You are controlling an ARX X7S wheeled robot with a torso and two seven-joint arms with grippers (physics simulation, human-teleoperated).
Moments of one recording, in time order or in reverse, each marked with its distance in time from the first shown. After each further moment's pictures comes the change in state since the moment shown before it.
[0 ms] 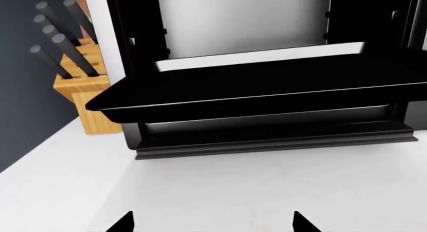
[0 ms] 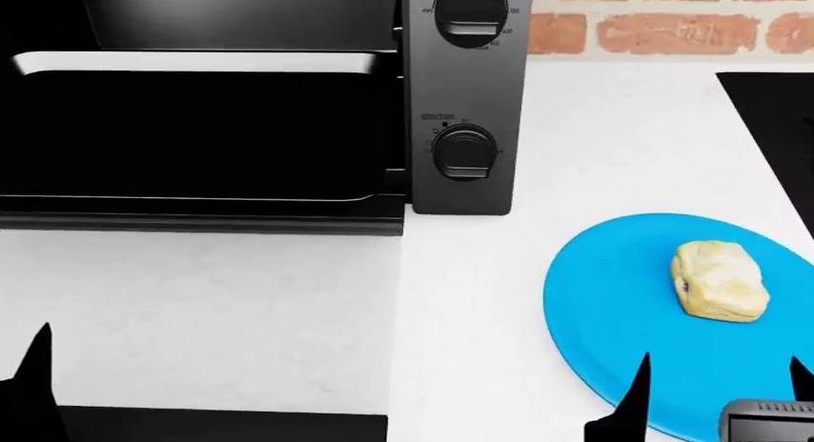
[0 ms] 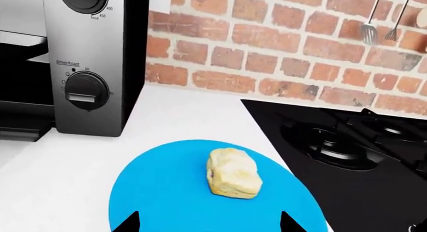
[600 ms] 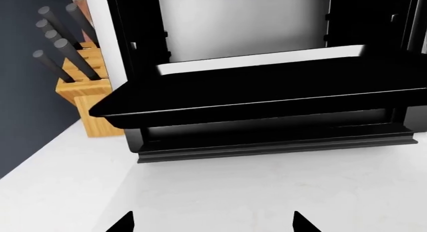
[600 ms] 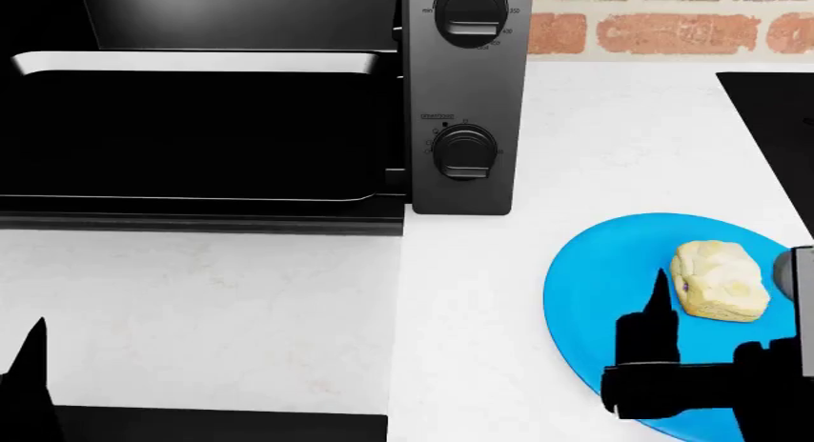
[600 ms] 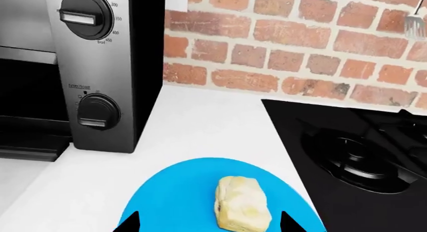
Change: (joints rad) left arm -0.019 -0.015 -0.013 0.021 -0.033 -0.040 -0.017; right arm 0.436 0.206 0.110 0.173 0.634 0.365 0.219
